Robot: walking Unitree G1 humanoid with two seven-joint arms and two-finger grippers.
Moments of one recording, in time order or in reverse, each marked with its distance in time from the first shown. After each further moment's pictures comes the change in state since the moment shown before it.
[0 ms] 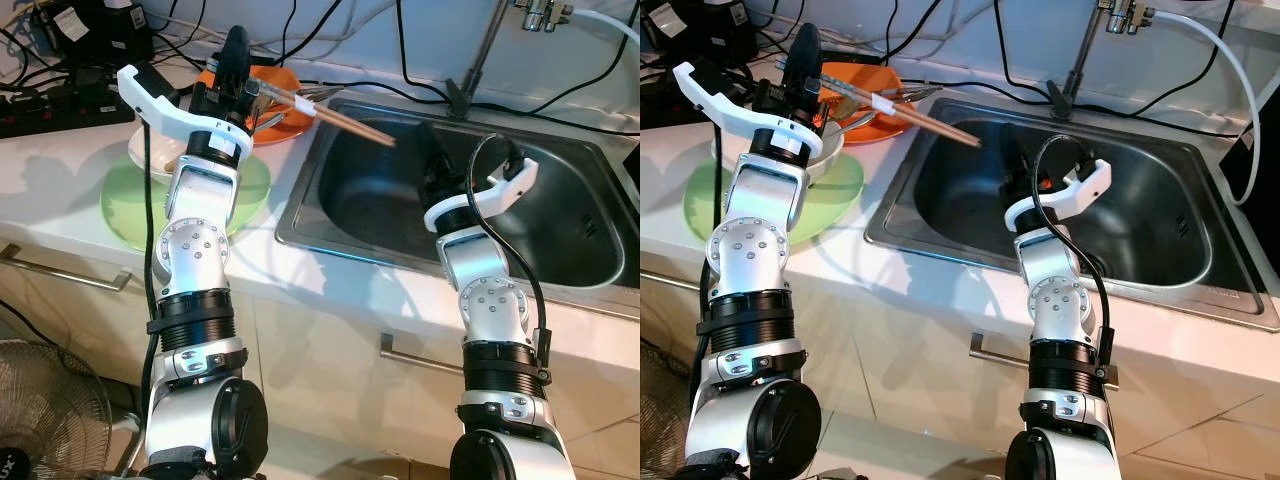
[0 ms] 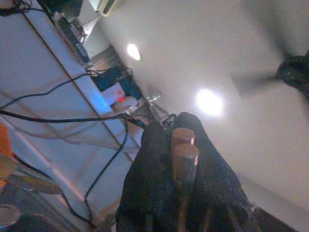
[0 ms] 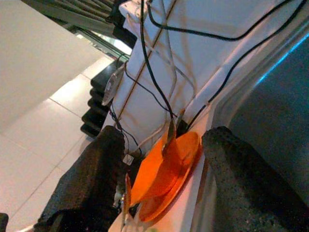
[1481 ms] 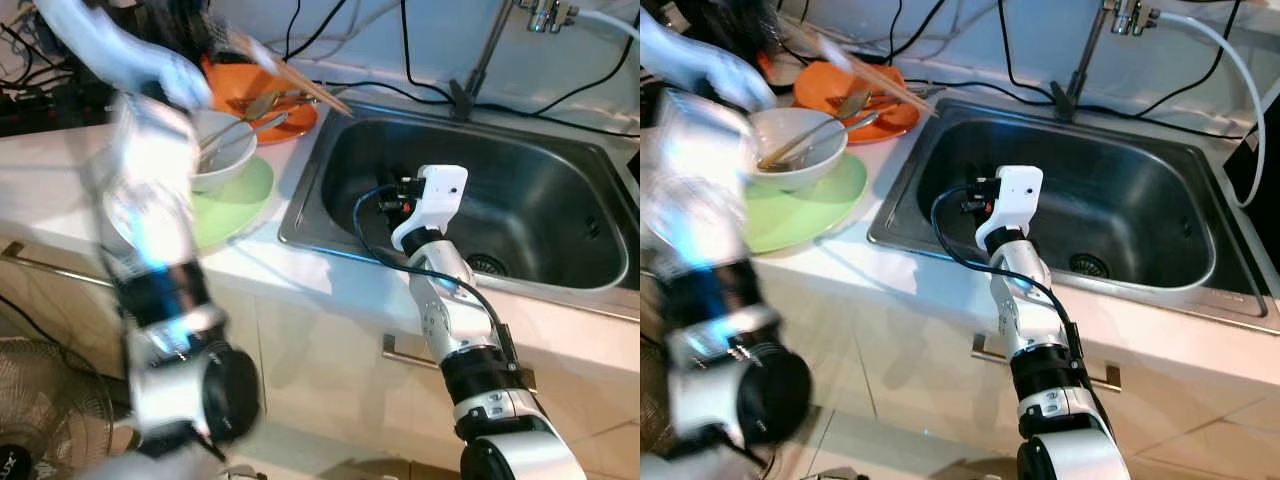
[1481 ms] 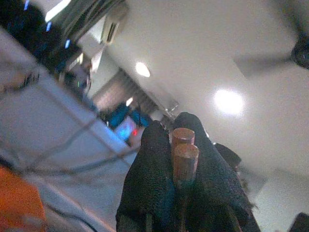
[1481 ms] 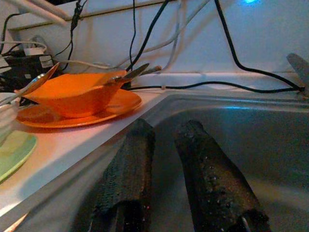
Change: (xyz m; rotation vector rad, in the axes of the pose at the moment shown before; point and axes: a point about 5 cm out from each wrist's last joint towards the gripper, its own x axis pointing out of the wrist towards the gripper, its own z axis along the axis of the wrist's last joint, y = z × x) left arm 0.010 -0.018 0.039 0.235 -0.047 0.000; right arm -0.002 -0.020 -0.037 -0.959 0.086 0.011
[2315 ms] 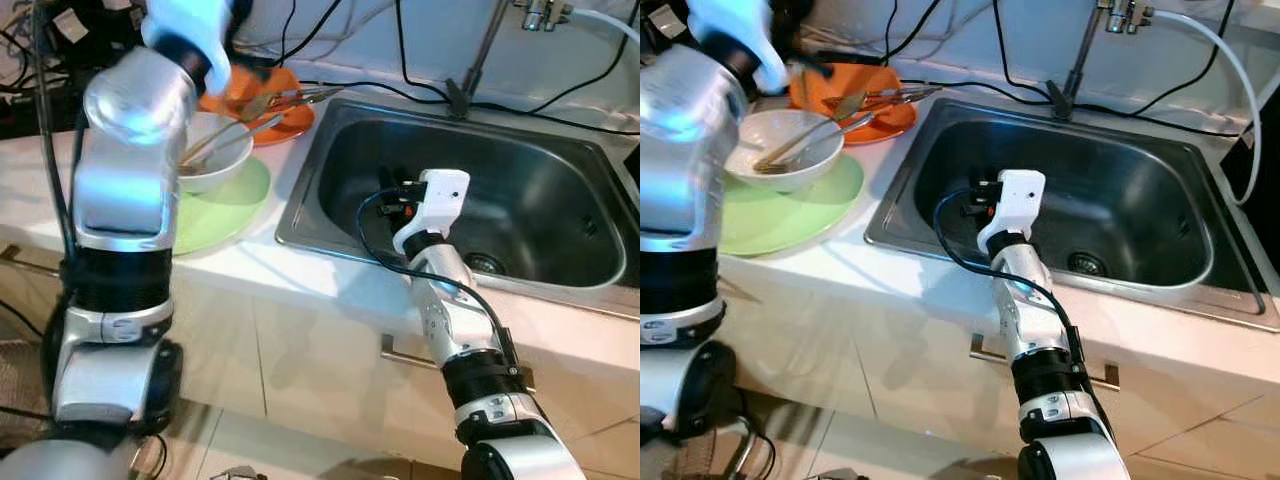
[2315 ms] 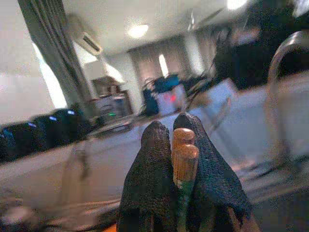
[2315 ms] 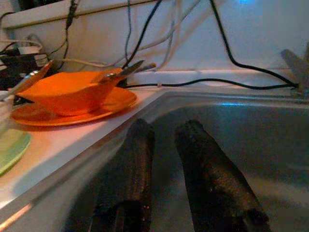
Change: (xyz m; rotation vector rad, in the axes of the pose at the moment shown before) left arm 0.021 -0.052 0.017 1.018 0.233 -0.196; right arm -0.002 0.000 -0.002 0.000 0.005 -0.001
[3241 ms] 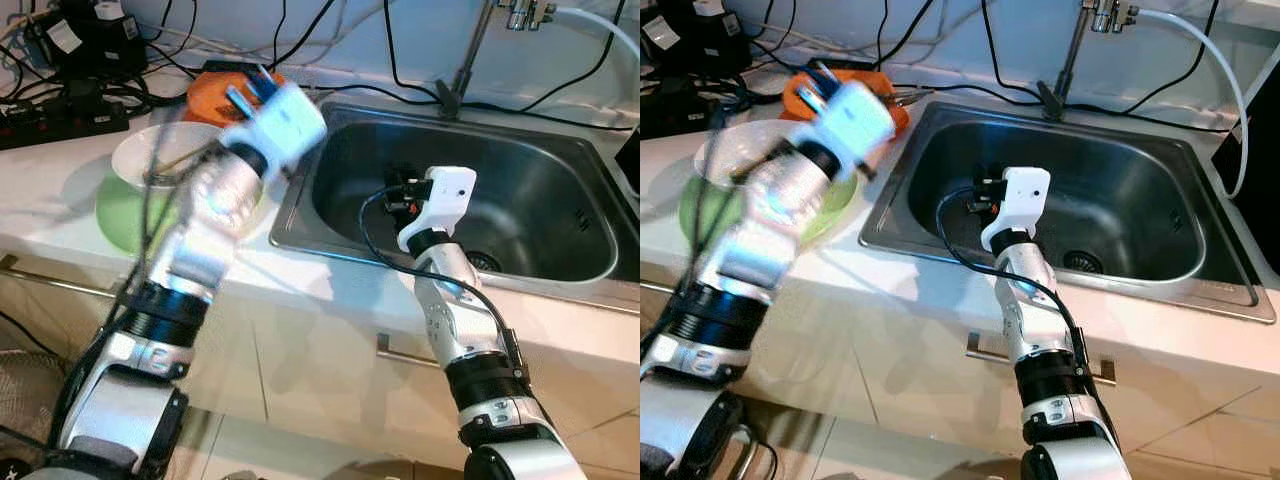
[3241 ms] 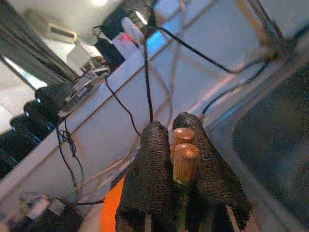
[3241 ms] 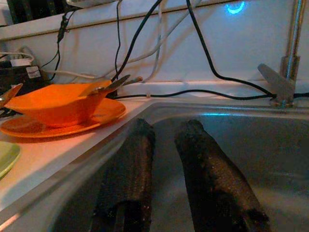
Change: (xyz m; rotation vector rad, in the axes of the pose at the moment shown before) left arm -0.009 -0.043 -0.091 0.430 0.223 -0.092; right arm -0.004 -0.005 0.003 -0.017 -0.017 -0.022
